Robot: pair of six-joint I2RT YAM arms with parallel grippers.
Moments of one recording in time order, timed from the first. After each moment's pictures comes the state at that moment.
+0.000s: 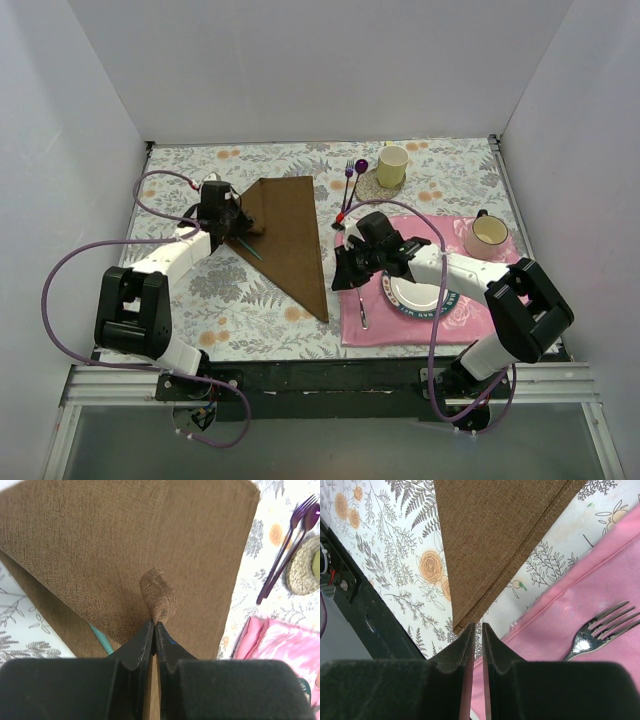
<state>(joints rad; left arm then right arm) -0.19 1.50 0.93 -0.12 -0.03 -0.72 0.73 1.52 0.87 -0.20 -0.46 0.32</state>
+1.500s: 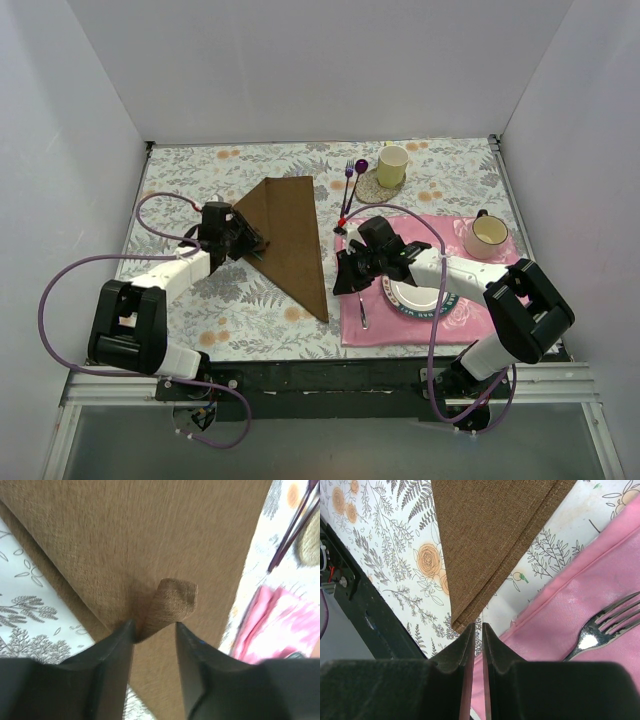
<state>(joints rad) -0.22 1.42 0.74 -0.07 0.04 -0.80 0.73 1.51 0.82 -0.16 -0.47 0.33</state>
